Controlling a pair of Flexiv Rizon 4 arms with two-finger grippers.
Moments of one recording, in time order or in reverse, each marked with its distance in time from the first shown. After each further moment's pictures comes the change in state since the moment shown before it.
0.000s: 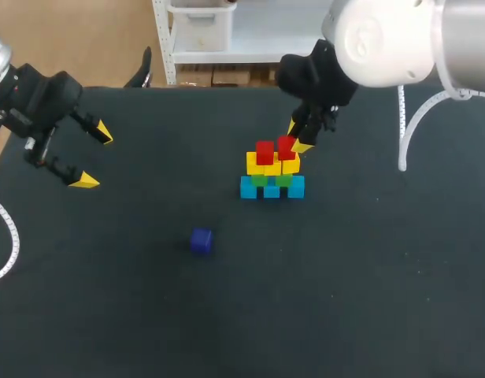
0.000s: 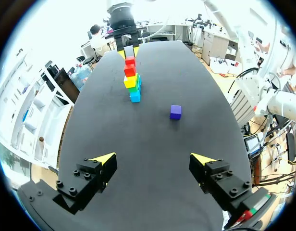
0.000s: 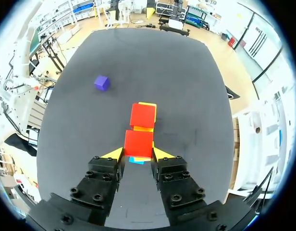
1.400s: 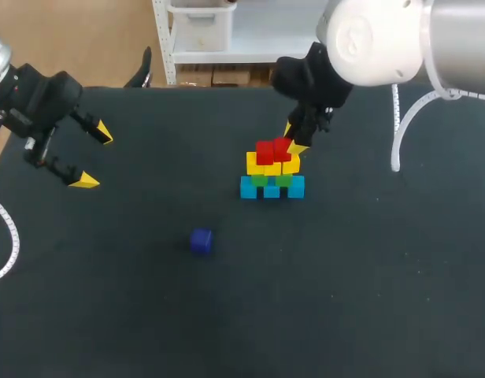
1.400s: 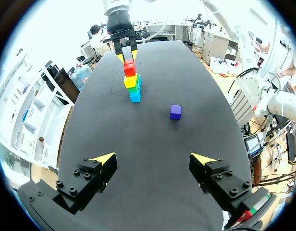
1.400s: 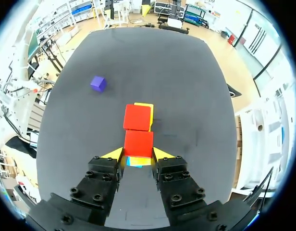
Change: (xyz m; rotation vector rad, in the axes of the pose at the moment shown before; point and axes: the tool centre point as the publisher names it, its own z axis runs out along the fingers) left arm 0.000 0.000 0.000 0.000 0.000 0.000; right arm -0.002 -0.005 0.010 -0.018 -0.002 0.021
